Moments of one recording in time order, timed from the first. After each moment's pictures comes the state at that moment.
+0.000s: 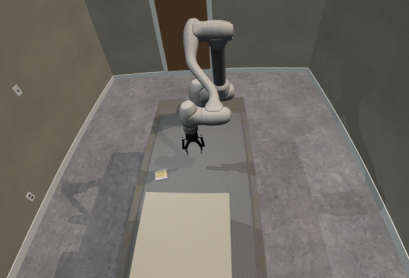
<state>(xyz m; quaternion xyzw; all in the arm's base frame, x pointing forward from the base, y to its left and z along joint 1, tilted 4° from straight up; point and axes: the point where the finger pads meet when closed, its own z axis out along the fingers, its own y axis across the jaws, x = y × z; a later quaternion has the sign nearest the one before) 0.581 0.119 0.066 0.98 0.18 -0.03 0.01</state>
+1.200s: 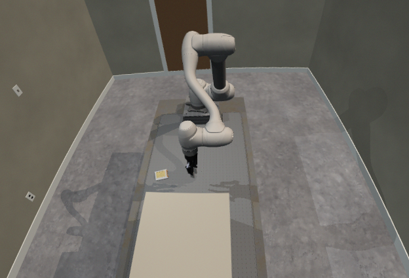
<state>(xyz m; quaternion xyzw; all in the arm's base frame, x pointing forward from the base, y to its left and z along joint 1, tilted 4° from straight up) 0.733 0.153 0.032 0.76 0.65 0.00 0.02</state>
